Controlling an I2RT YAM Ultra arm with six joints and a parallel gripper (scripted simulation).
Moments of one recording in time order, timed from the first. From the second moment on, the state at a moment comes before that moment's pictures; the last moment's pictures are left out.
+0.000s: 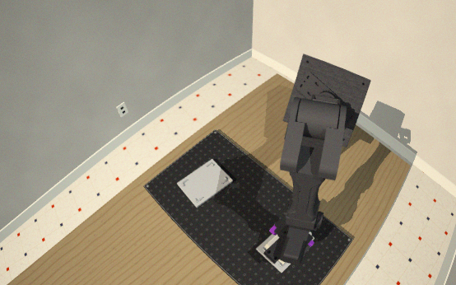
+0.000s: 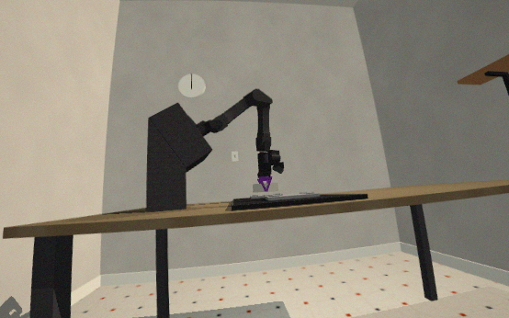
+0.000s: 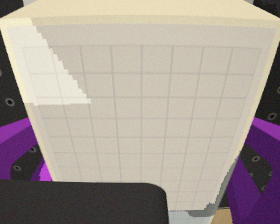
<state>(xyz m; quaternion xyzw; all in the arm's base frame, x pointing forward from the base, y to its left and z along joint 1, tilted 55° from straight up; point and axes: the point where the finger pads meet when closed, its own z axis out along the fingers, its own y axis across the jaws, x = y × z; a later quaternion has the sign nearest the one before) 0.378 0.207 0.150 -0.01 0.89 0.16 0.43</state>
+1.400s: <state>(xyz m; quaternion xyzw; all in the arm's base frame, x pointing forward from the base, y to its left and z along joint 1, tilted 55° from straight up) 0.385 0.210 0.147 -0.01 0.89 0.16 0.44</state>
